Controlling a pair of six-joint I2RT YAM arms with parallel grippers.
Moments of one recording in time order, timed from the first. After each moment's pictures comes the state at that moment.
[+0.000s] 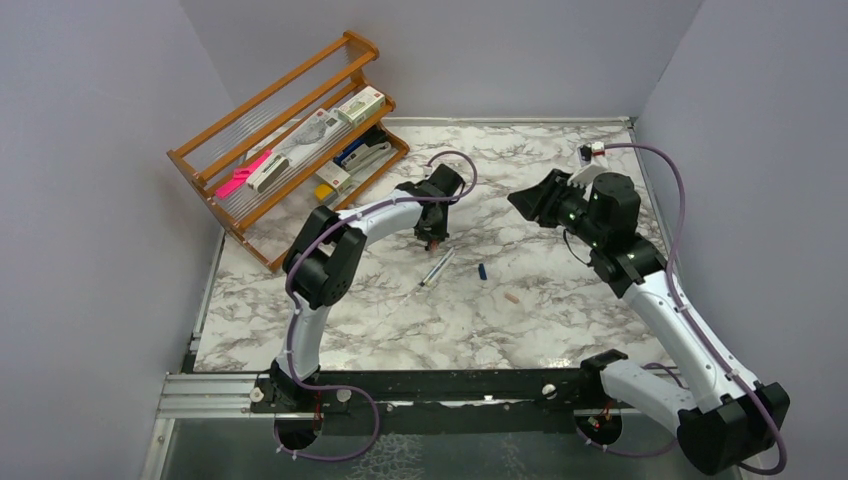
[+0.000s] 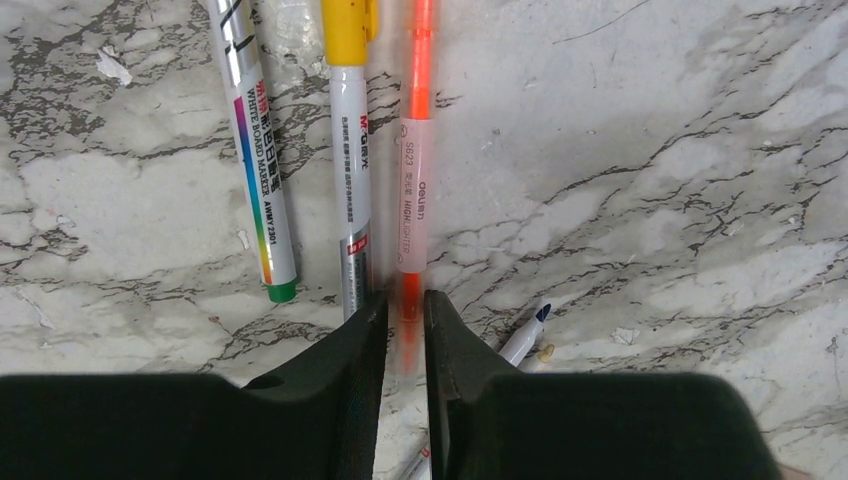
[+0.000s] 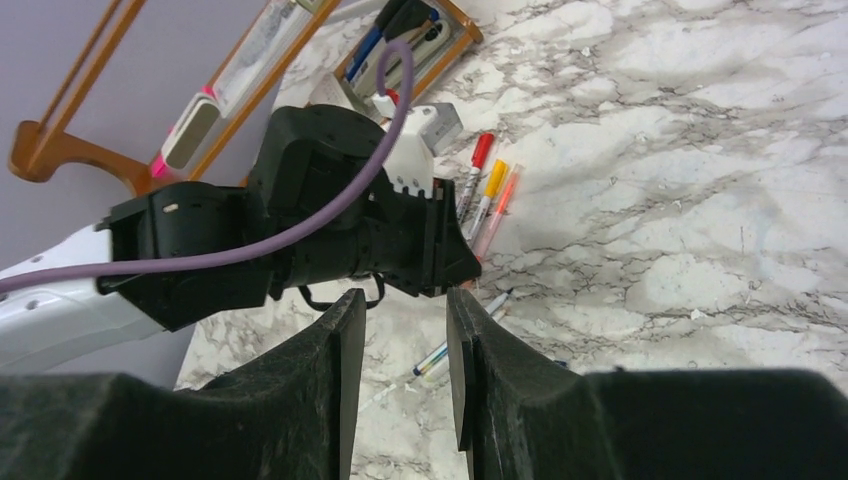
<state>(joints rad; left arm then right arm) -0.67 2.08 1.54 -0.58 -0.12 -0.54 0.33 0.97 0.90 -0.17 -0.20 0.58</state>
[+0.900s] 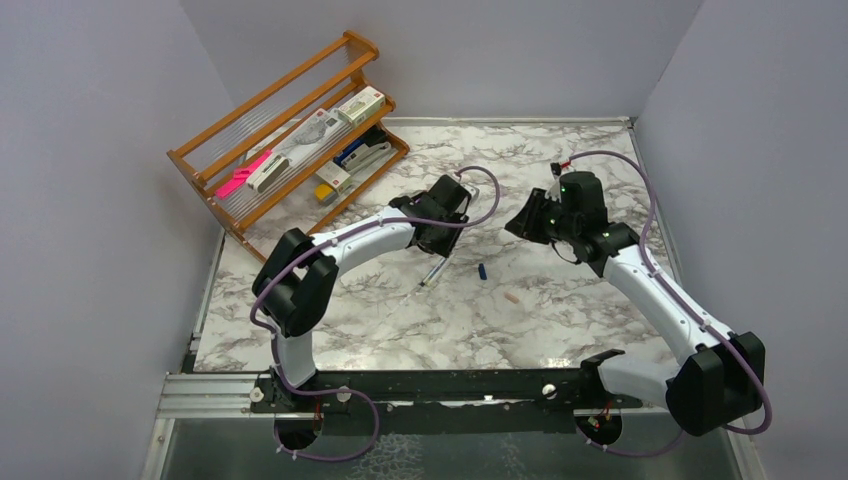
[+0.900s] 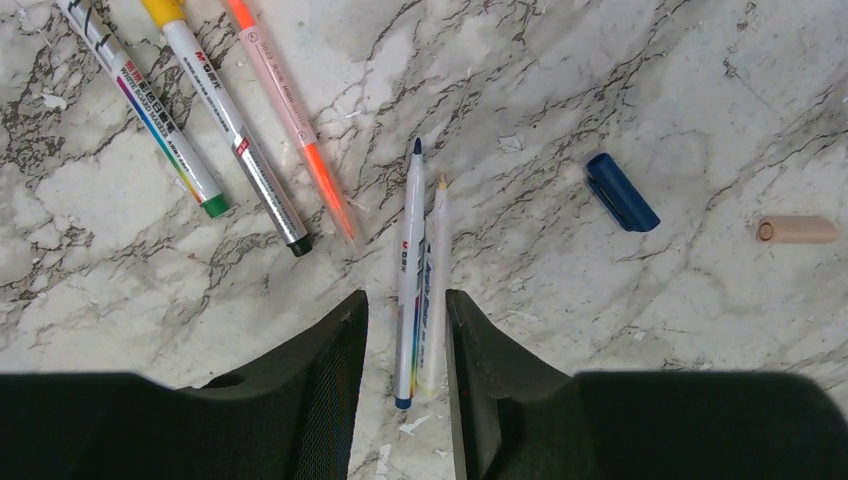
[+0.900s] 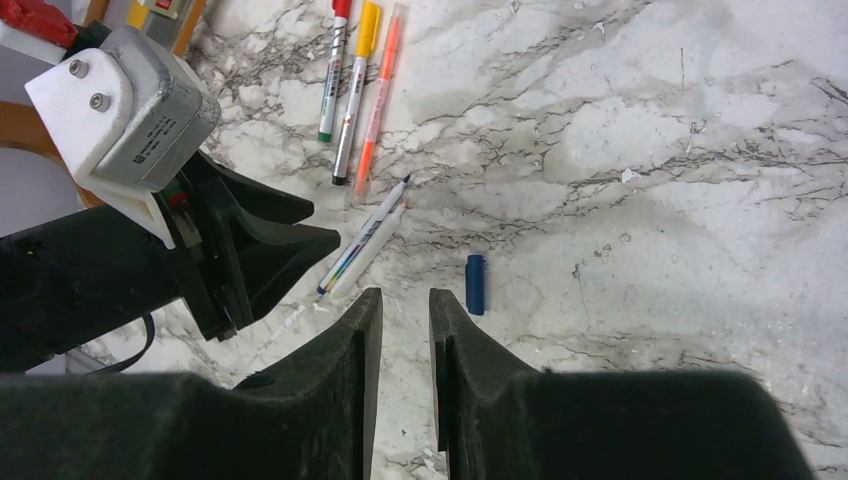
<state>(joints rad) -0.78 1.83 1.37 -0.53 -0.05 -0.20 0.33 1.17 0.91 -0.37 -0.18 0.53</state>
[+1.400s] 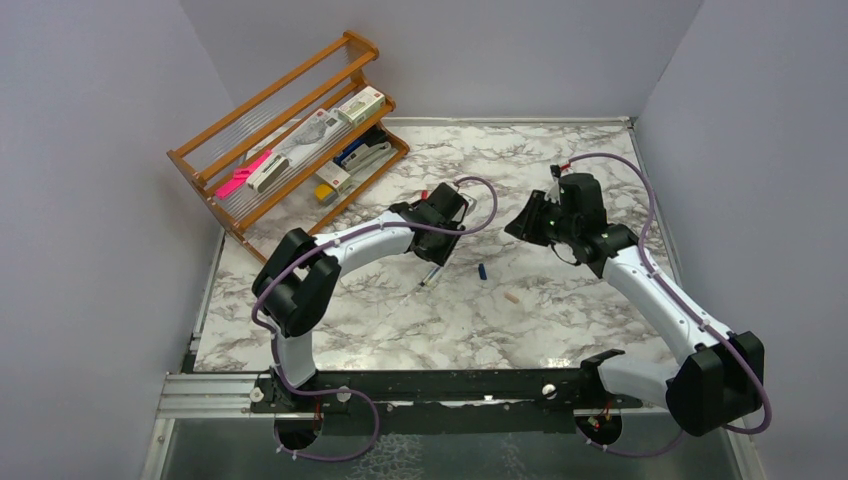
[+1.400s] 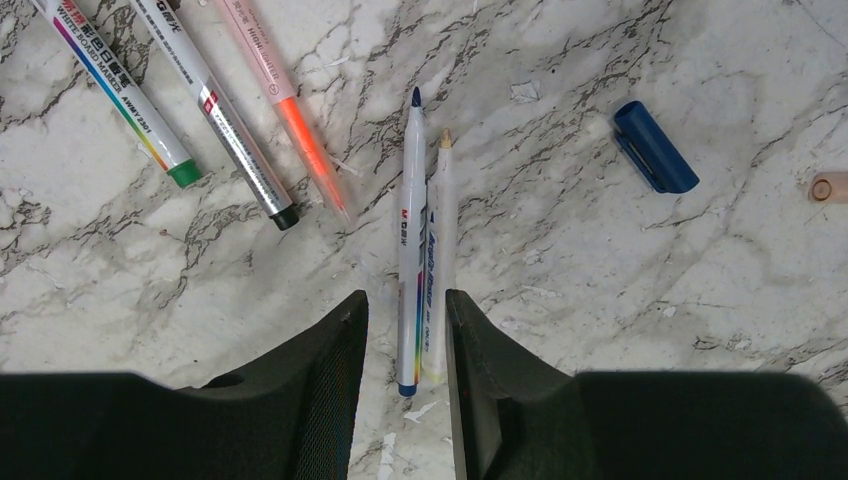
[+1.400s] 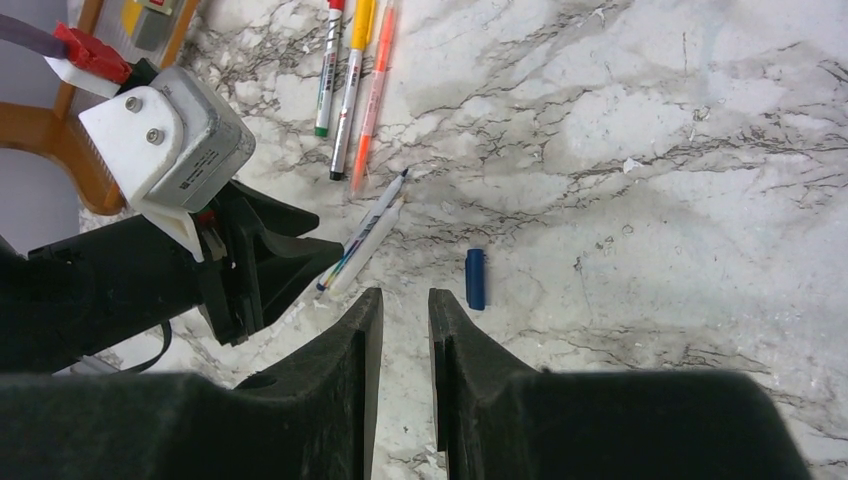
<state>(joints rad) -0.78 1.83 1.31 -0.52 -0.03 -0.17 0.33 1.17 0.90 -0.37 -0.18 0.55</state>
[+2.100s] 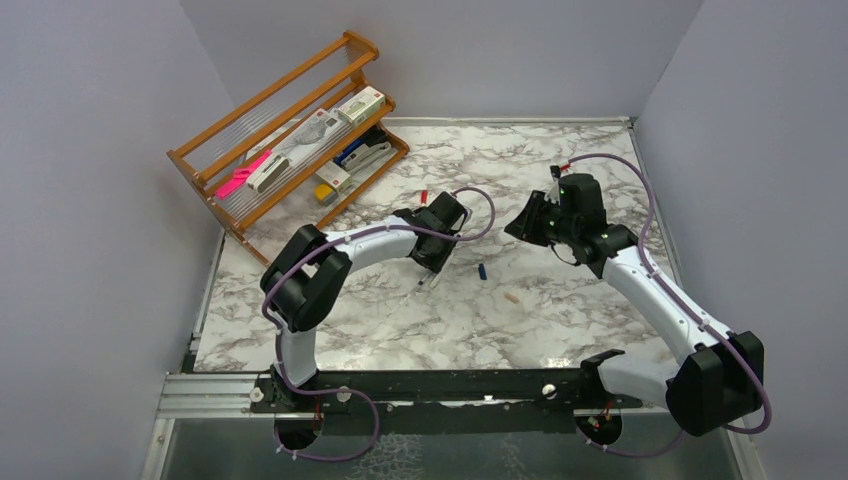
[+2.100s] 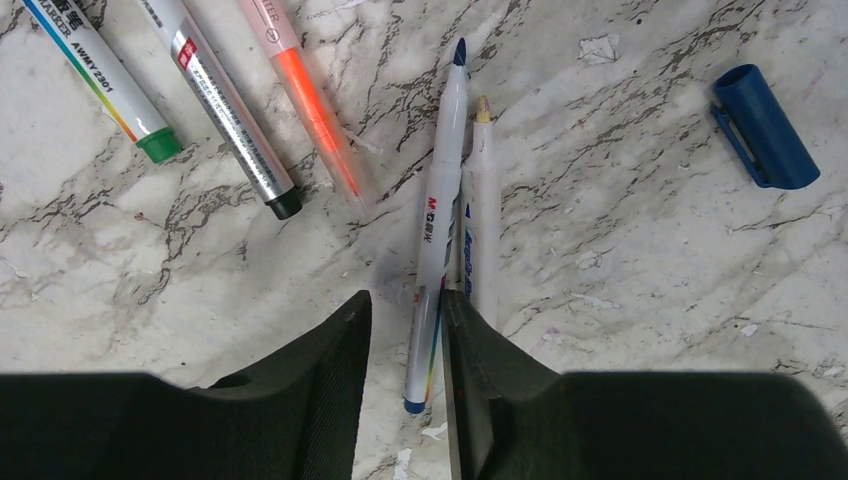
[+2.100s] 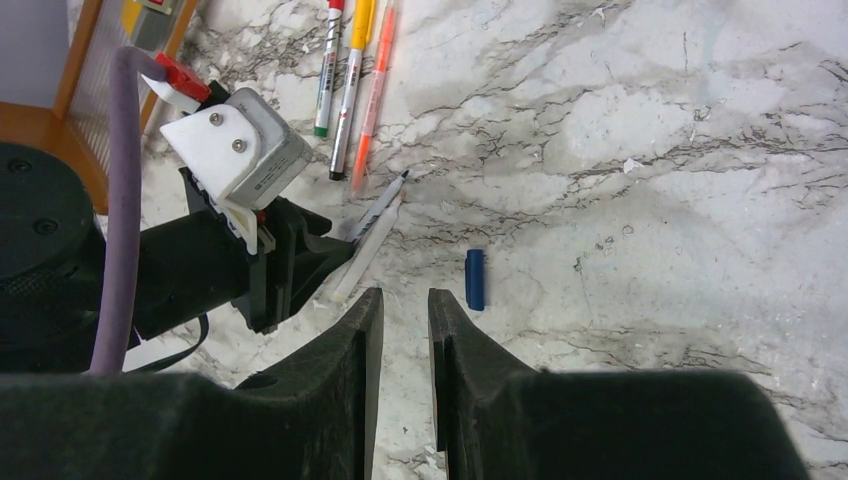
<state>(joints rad) -0.78 1.88 1.27 -0.51 -0.07 -0.17 0.33 1.17 0.89 -0.37 -0.18 0.55</state>
